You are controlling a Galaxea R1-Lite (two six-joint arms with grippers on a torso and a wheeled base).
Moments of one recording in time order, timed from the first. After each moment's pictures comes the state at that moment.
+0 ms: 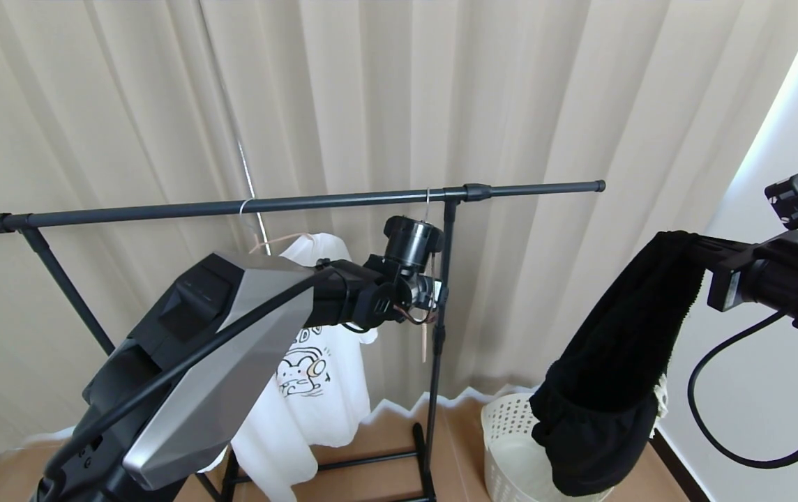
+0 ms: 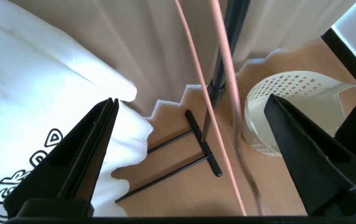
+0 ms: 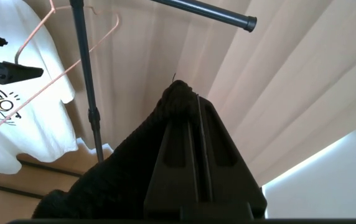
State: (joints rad) left arm -0.63 2.53 -2.00 0.03 0.34 -0.05; right arm -0.04 1.52 -0.63 -0.75 0.29 -0.21
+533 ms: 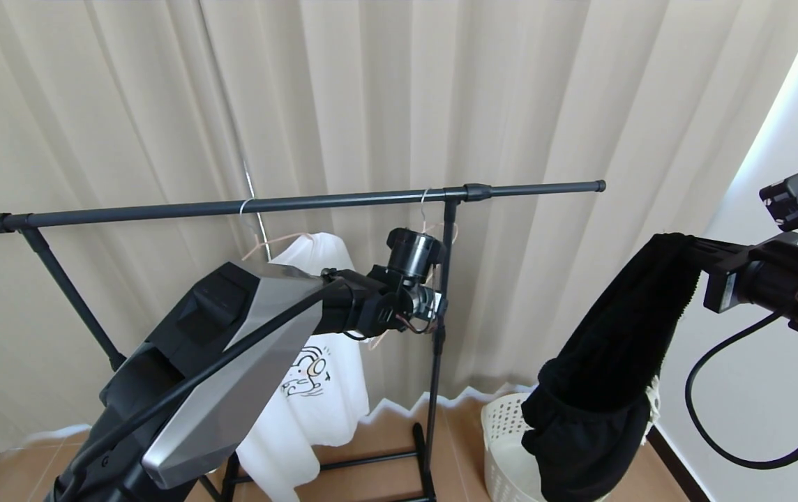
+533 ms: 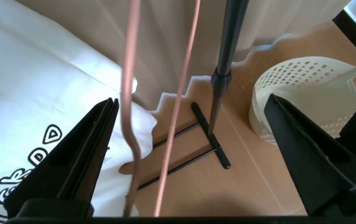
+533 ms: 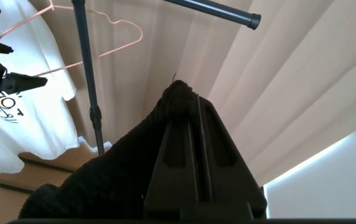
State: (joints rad) left arm -0.63 2.56 -2.00 0.03 0.34 -0.03; right arm -0.04 1.53 -0.63 -0.75 0.29 -0.21
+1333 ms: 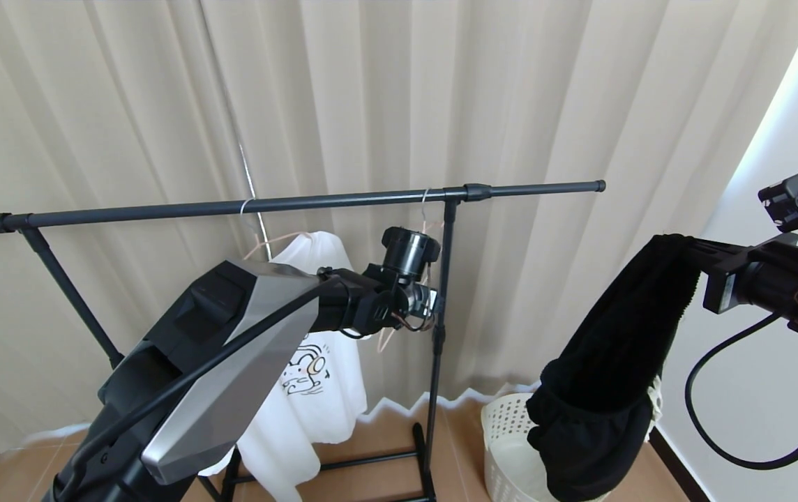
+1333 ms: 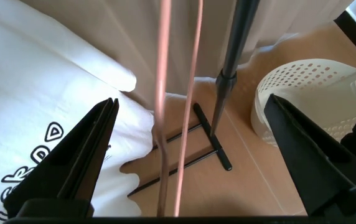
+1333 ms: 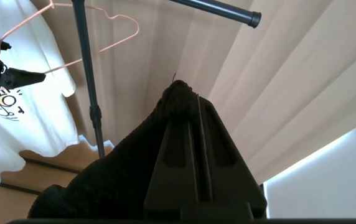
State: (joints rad) left arm -0.61 2.56 -2.00 0.02 0.34 -0.03; right arm -0.04 1.53 -0.63 -0.75 0.29 -0.21
